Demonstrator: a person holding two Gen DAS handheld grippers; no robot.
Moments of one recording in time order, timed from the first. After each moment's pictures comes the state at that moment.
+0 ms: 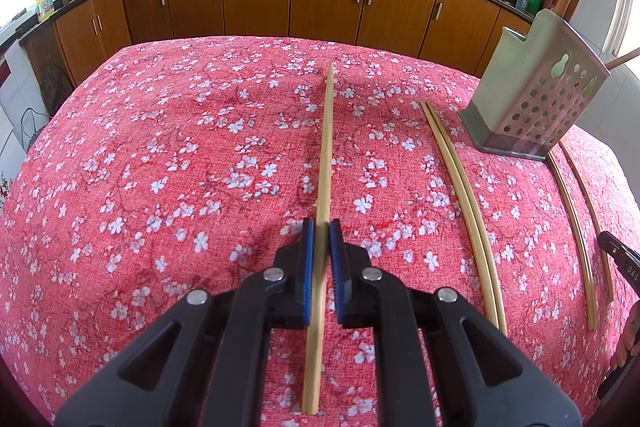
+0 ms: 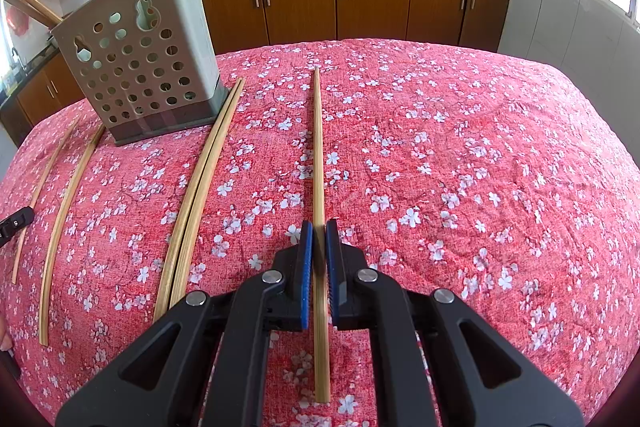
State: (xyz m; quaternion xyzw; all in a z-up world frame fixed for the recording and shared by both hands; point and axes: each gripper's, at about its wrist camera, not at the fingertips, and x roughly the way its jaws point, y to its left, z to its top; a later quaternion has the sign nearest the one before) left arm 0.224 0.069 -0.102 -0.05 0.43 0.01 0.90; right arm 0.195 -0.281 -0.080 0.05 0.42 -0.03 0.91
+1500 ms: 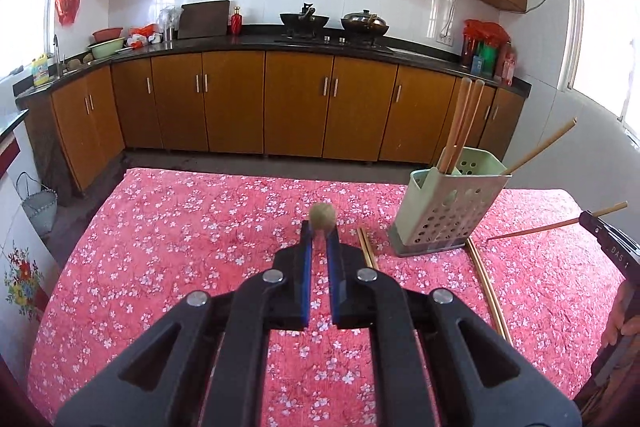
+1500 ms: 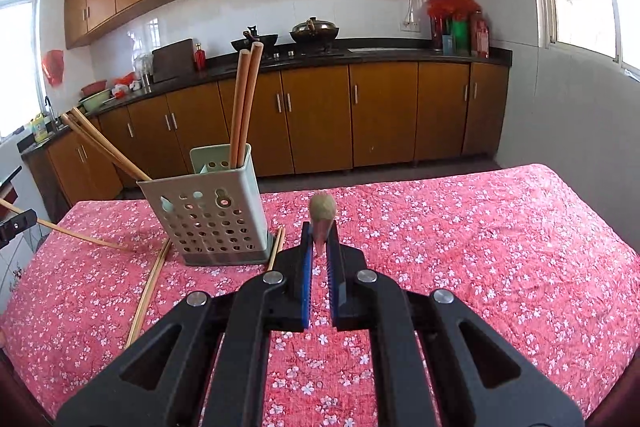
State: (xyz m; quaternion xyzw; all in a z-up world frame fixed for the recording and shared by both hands) left arm 0.177 0.055 0.036 -0.03 0.28 -0.04 0.96; right arm 0.161 -0.279 0.041 0.06 0.24 -0.01 0.97
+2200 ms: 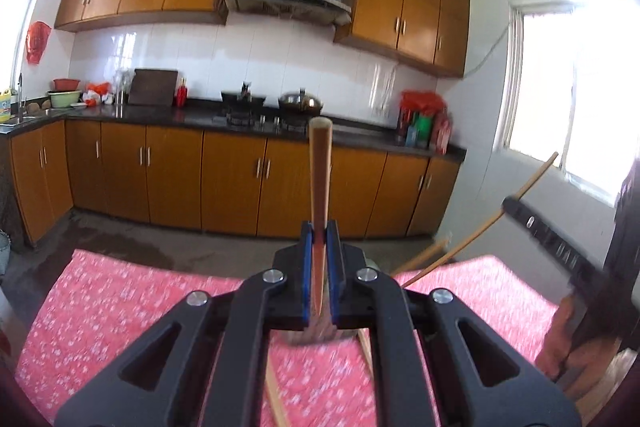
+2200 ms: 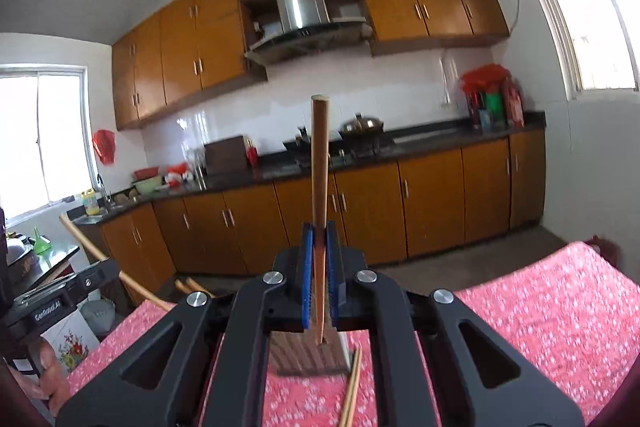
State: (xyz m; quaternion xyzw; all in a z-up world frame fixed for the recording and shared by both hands) left arm 0.152 -0.017 0.155 -0.07 0.14 -0.13 0.98; right arm 0.141 -0.254 0.158 0.10 0.07 0.07 0.99
